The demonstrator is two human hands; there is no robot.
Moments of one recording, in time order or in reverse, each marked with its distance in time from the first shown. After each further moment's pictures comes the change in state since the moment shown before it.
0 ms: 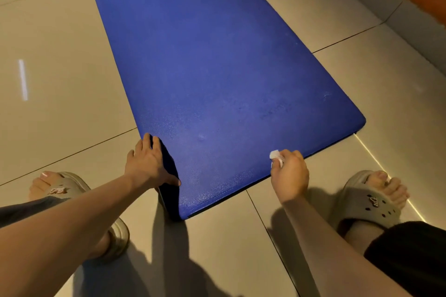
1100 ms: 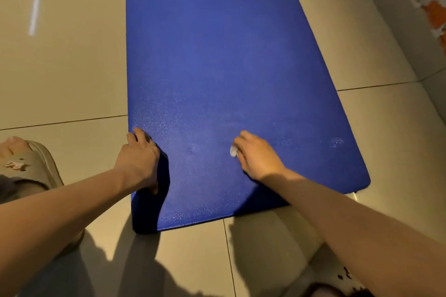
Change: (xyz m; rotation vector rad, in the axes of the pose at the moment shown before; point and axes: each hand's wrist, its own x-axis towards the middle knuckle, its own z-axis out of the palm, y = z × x) left_hand 0.018 0.029 -0.005 0.174 -0.105 -0.082; right_hand 0.123 -0.082 -0.005 -0.134 -0.495 -0.987
